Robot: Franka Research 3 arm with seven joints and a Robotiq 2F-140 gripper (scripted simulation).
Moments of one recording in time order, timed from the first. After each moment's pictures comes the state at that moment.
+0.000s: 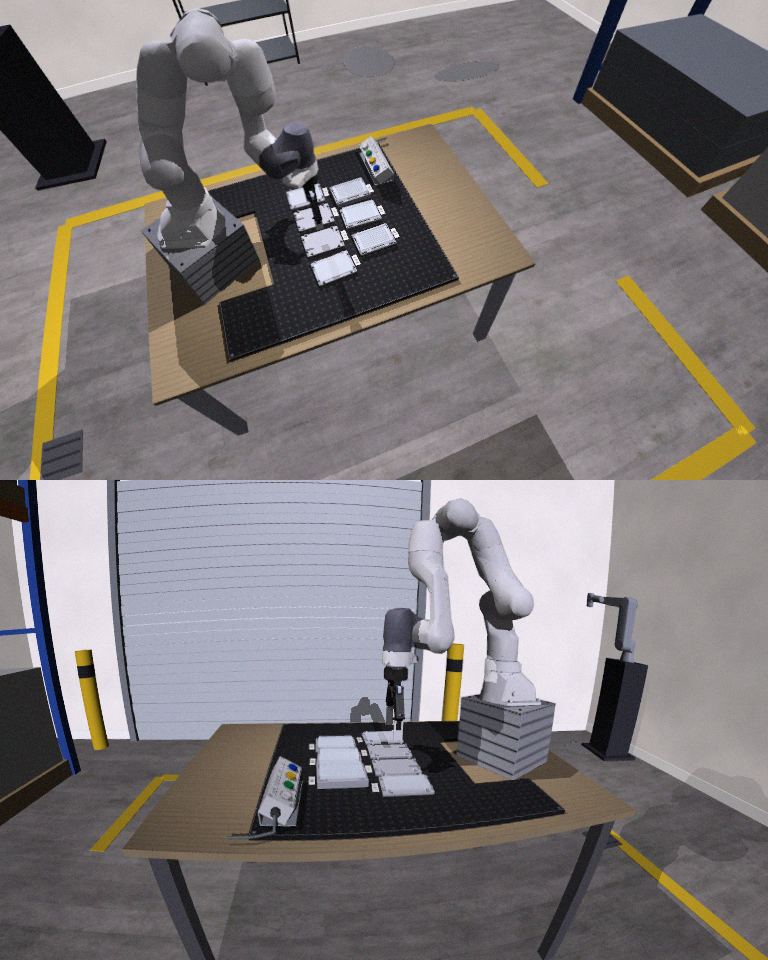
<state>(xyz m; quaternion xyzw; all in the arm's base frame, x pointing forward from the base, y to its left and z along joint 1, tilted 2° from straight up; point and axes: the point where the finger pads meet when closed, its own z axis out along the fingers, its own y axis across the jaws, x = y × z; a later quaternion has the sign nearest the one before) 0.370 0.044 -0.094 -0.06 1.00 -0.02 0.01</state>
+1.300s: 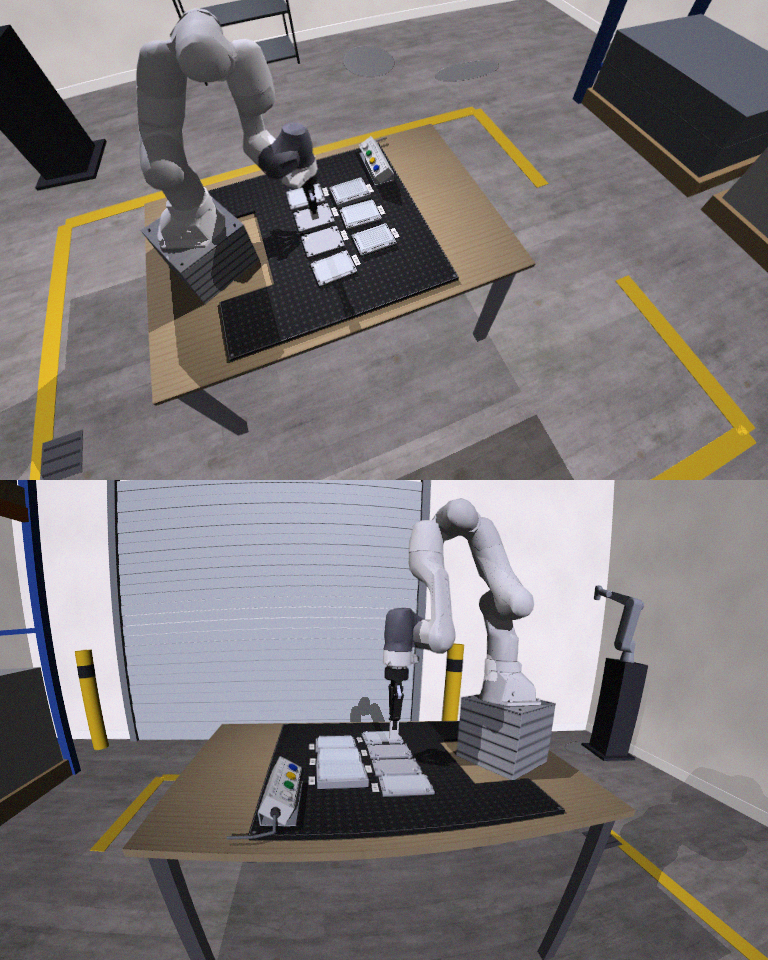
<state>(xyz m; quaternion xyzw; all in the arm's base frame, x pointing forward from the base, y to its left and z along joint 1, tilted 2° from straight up) 0.368 0.045 -0.094 -0.06 1.00 -0.02 0.01</state>
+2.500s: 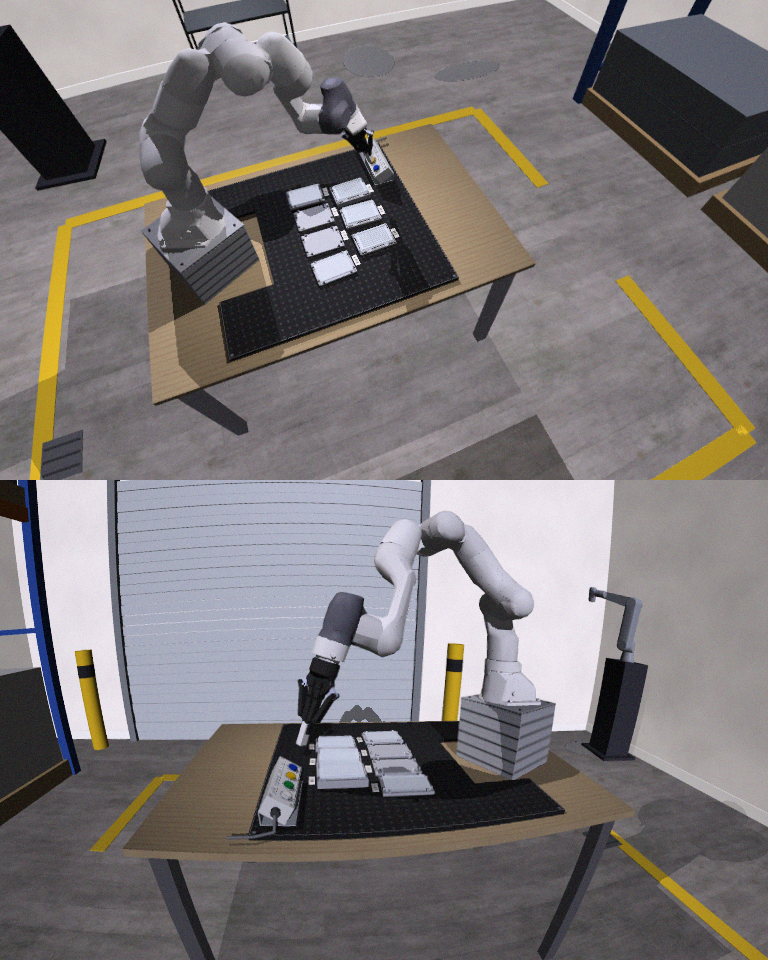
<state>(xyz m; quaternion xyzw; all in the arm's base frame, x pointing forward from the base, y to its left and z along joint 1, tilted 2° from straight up) 0.622 0.245 -0.044 -0.51 0.84 -0.05 0.15</state>
